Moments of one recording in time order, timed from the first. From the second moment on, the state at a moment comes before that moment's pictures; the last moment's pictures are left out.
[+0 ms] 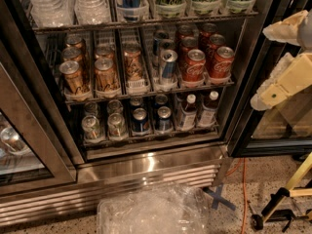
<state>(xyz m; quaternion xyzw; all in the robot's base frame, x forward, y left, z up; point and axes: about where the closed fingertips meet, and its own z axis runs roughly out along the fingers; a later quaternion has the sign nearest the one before) 0.459 -0.190 1.008 -0.55 0.76 0.08 0.33</state>
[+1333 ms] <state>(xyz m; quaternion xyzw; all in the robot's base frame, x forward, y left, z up) 0.502 -0.108 0.959 -0.43 0.74 0.21 0.46</state>
